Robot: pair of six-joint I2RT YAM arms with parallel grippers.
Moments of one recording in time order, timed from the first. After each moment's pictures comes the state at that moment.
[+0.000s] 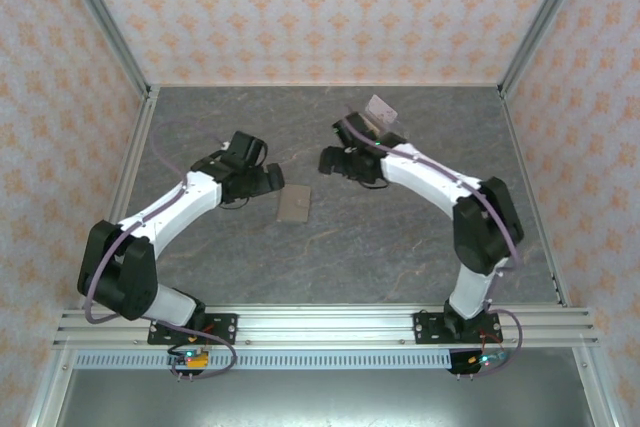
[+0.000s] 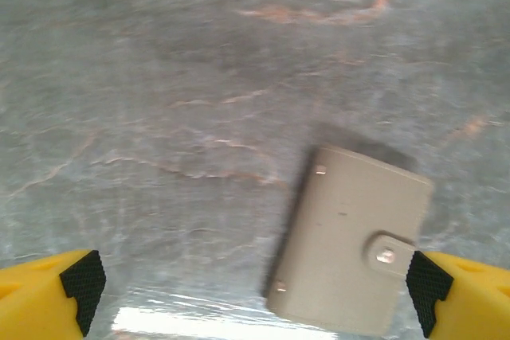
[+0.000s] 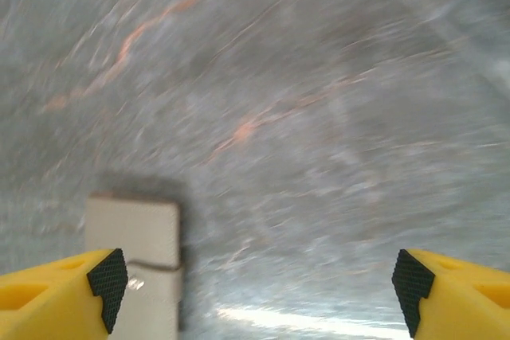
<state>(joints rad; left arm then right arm) -0.34 1.45 1.00 -0.64 -0.08 -0.69 0.66 1.80 1.42 -0.66 0.02 0.70</state>
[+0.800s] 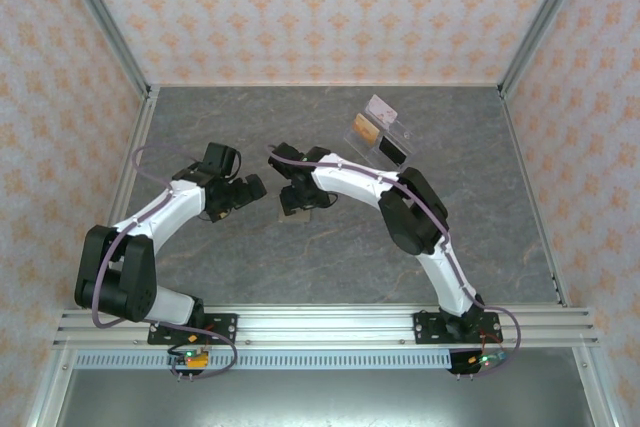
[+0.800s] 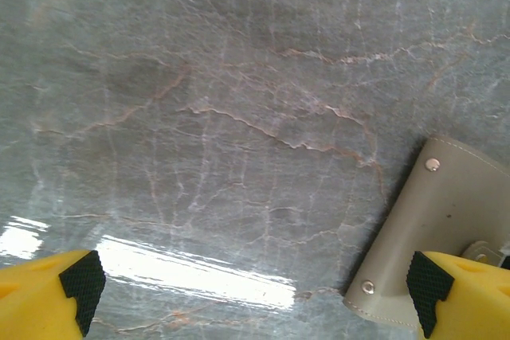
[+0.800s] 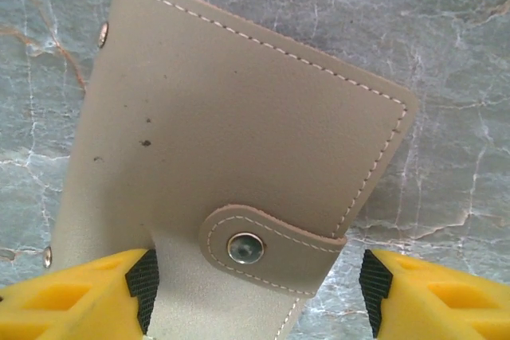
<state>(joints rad) -0.18 1.42 0.86 -0.59 0.09 -0.71 0.87 2.22 1.78 -0.93 0.03 0.50</state>
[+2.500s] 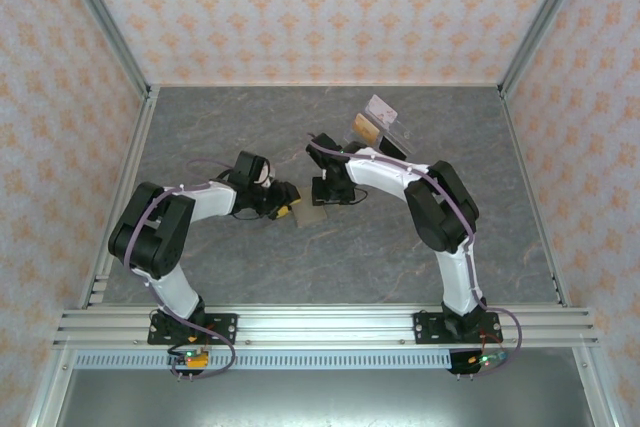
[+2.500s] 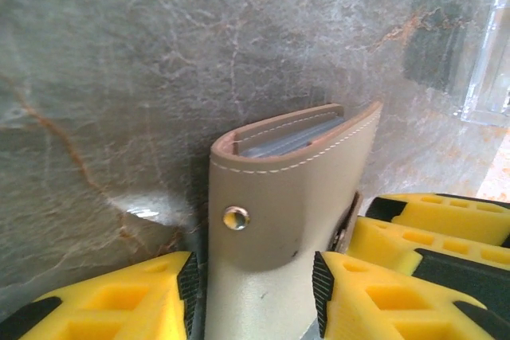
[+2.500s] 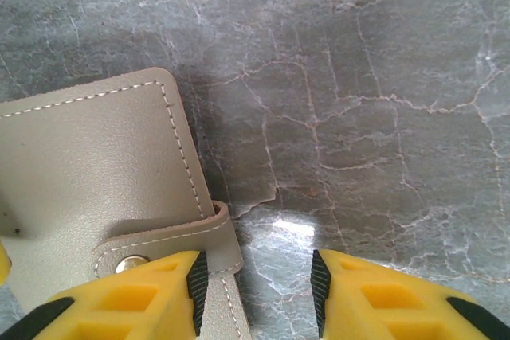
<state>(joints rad) -0.30 1.71 0.80 -0.06 0.54 -0.96 0.71 2.06 1.52 -0.79 -0.11 0.59</state>
